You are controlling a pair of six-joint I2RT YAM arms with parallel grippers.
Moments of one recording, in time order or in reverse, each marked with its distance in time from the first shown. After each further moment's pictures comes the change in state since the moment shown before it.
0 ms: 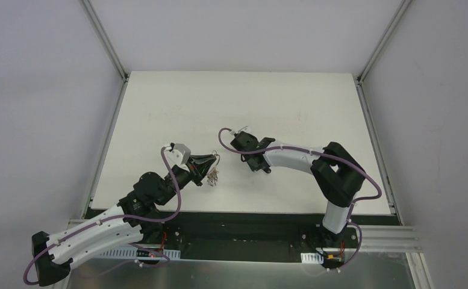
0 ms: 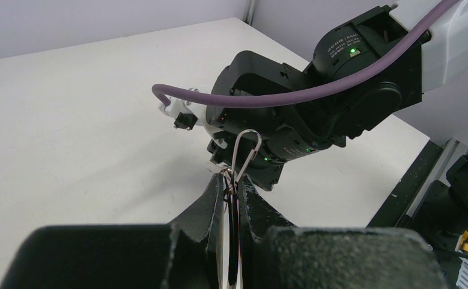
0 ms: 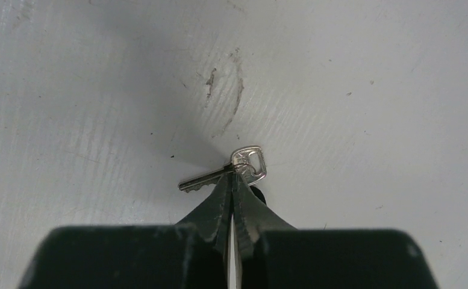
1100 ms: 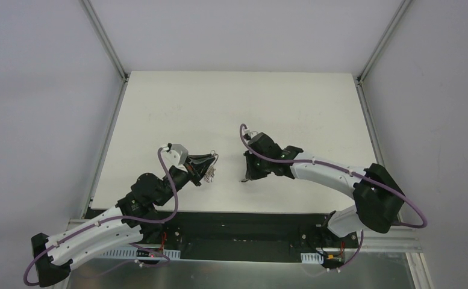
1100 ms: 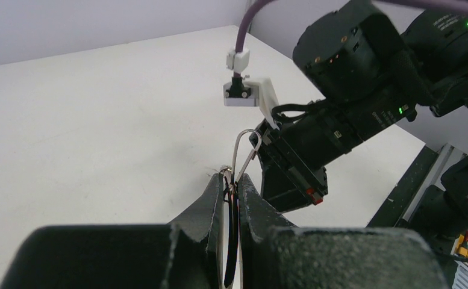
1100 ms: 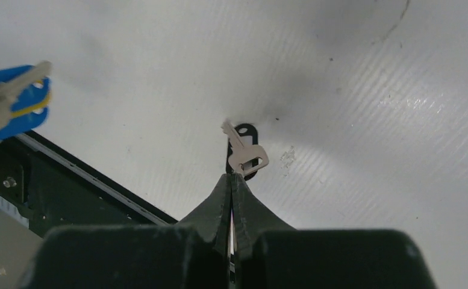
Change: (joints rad) left arm 0.000 -0.024 -0.001 -0.001 0.000 0.000; right arm -0.006 -0.346 -0.186 0.117 -0.477 0.266
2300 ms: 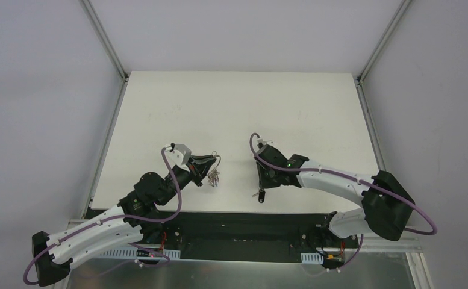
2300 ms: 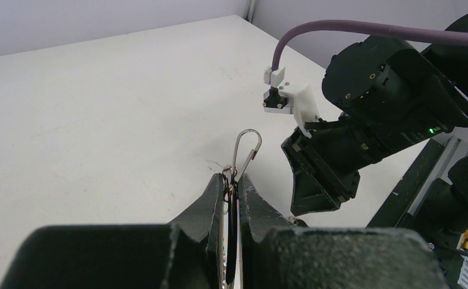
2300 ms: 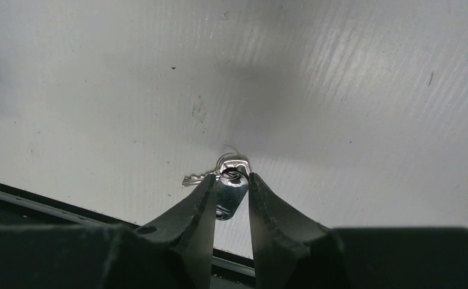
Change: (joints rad) left arm 0.000 0.025 -0.004 0.000 0.000 0.000; right arm 0.015 -0.090 -0.164 -0.100 0.185 0.137
